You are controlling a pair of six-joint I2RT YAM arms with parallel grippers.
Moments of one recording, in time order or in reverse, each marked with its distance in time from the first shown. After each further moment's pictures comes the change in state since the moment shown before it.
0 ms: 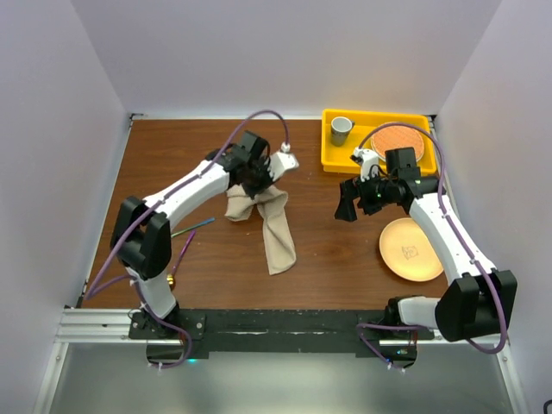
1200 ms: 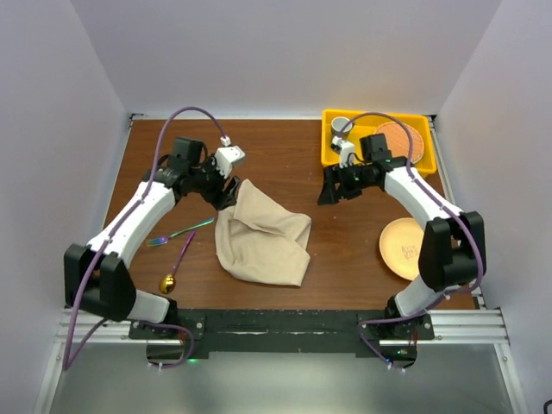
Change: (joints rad) left arm 0.295 -0.430 -0.289 0.013 0.315 -0.052; right arm 0.051 0.310 0.115 0.150 -0.080 0.082
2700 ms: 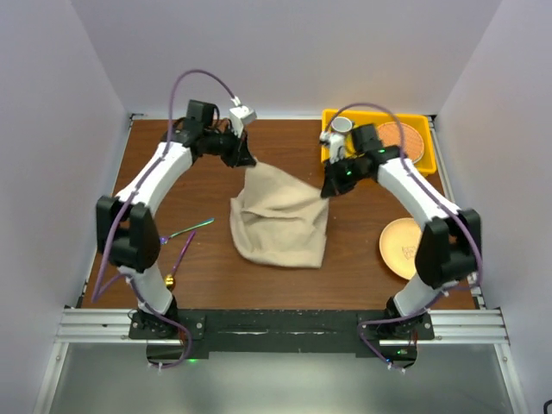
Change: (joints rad) left arm 0.020 0.468 0.423 0.087 0.261 -0.228; right arm 0.105 0.099 0.141 -0.100 0.065 -0.069
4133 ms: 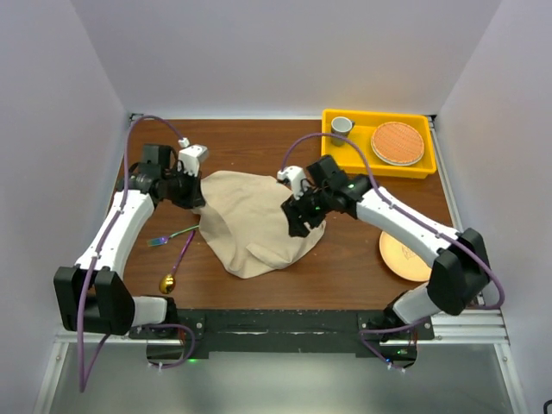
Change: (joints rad) left arm 0.177 -0.526 -0.480 -0.174 -0.286 -0.037; right arm 0.328 -0.224 -0.138 0.011 0.158 0.034
